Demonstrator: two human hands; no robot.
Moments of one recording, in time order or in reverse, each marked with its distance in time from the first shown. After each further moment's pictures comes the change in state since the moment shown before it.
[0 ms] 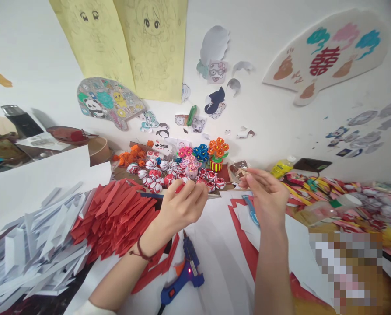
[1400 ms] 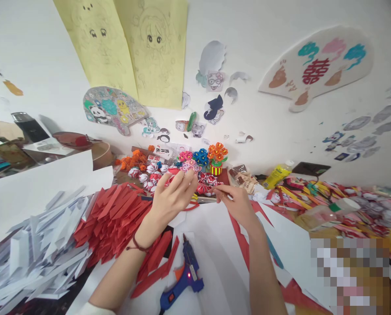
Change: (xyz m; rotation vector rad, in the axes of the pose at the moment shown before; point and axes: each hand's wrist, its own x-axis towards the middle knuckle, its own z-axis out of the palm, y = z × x) left_hand -0.003 -0.024 0.005 0.071 0.022 -0.013; right_hand -0.006 0.013 0.021 -0.620 -0.609 -0.126
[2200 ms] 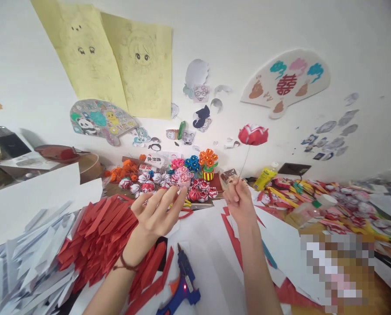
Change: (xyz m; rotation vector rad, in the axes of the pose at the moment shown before) left_hand 0.004 -0.003 -0.012 0.015 0.293 -0.016; right_hand 0.003 0.018 -0.008 1.131 0.343 0.097
